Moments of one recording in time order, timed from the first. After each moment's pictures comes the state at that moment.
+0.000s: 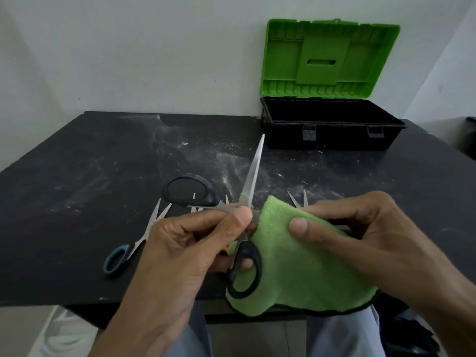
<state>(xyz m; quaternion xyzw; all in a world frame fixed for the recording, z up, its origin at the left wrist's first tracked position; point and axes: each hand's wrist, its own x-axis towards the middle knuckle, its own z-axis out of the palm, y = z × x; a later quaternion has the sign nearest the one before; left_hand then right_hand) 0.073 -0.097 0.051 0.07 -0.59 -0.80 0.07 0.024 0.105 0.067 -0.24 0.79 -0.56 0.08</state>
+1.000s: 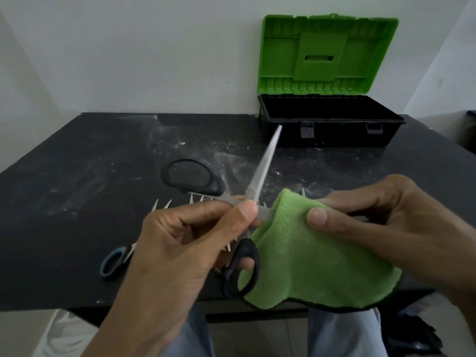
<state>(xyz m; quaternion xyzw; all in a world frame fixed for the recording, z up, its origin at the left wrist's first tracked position) 0.073 -0.090 0.062 0.06 -0.63 -0.77 0.09 0.020 0.116 0.089 -0.22 0.79 -0.56 0.12</state>
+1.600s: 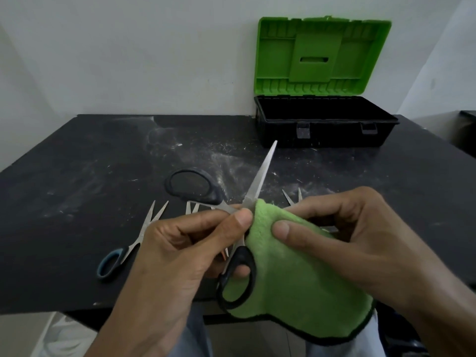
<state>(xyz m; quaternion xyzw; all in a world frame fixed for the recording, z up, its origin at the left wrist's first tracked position) 0.076 -0.088 0.059 0.08 -0.62 -0.78 0.05 0.030 0.098 0.074 -0.22 0.80 -0.55 0.09</state>
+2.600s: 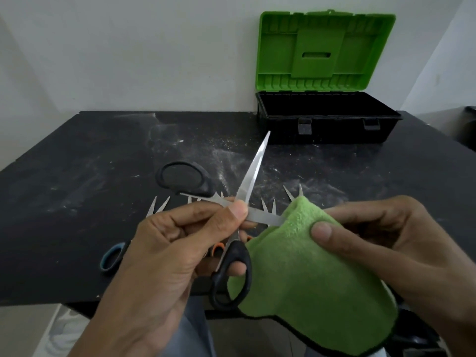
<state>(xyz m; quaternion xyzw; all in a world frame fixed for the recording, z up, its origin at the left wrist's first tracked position) 0.080 -0.092 0.068 0.12 -0.59 -0.80 0.01 0.041 0.124 0.069 -0.17 0.74 -0.64 0.11</state>
